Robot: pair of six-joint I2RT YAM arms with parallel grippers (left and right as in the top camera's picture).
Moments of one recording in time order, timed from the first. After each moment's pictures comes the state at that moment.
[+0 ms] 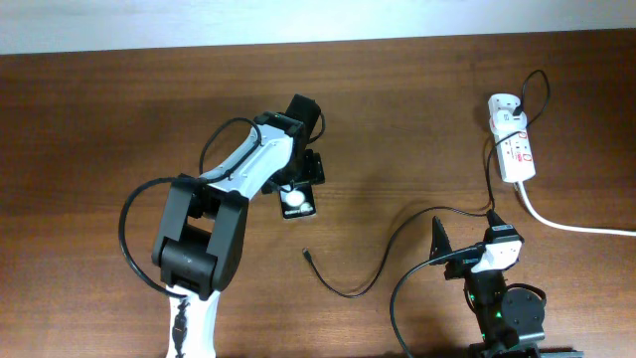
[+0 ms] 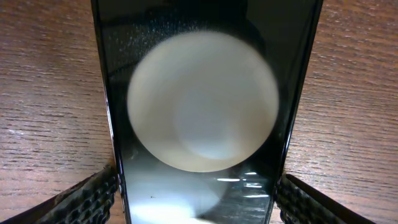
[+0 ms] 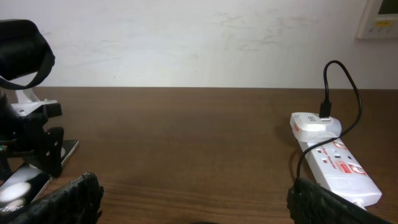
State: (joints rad) left arm -0.44 2.20 1.62 -0.91 -0.02 -0.57; right arm 0.09 0.01 0.01 -0.07 -0.02 0.05
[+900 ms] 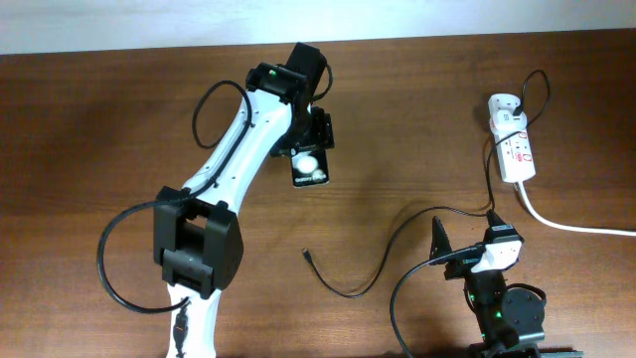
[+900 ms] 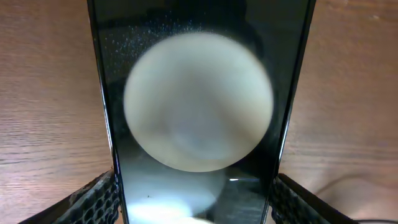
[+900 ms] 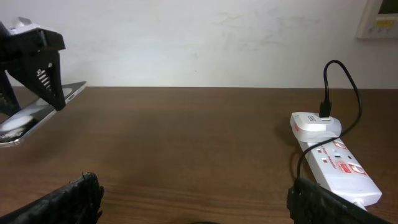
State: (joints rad) left arm -0.44 2.20 2.05 -1.23 0.10 -0.51; right arm 0.09 0.01 0.01 -0.07 -0.02 0.05
